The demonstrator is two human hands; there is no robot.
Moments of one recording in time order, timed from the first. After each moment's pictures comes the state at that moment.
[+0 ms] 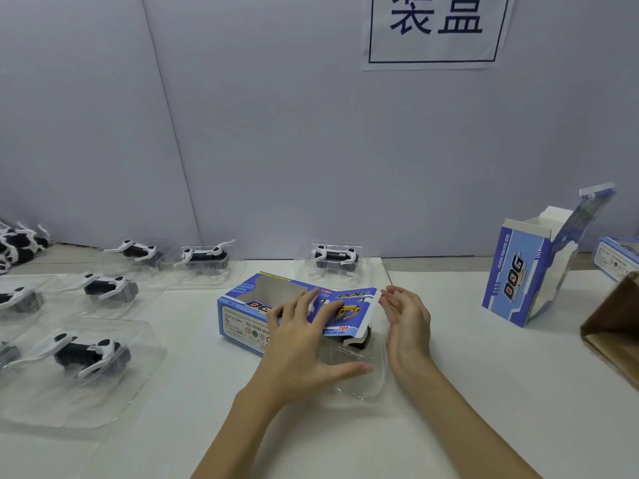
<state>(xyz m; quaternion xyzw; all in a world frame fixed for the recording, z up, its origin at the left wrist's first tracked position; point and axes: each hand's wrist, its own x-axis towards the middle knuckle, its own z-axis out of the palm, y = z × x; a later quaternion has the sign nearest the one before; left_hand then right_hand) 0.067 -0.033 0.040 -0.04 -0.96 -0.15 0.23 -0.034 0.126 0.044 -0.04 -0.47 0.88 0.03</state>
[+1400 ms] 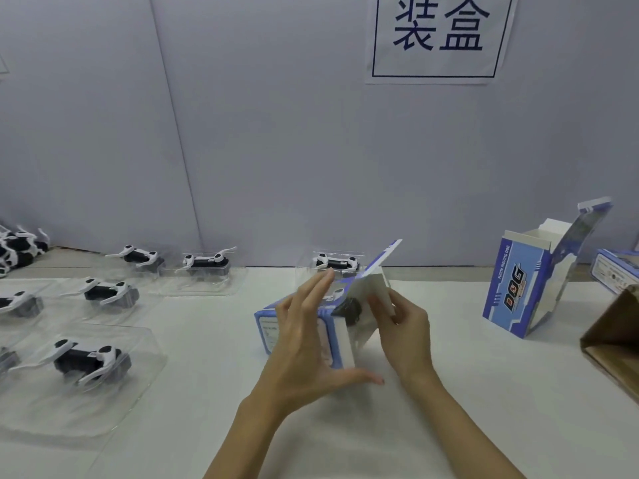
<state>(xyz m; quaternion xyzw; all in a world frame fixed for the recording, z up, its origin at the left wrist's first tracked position) 0.073 -0.025 0.055 -0.16 -0.85 -0.34 0.37 -0.027 0.132 0.044 0.19 -0.70 0.67 0.17</state>
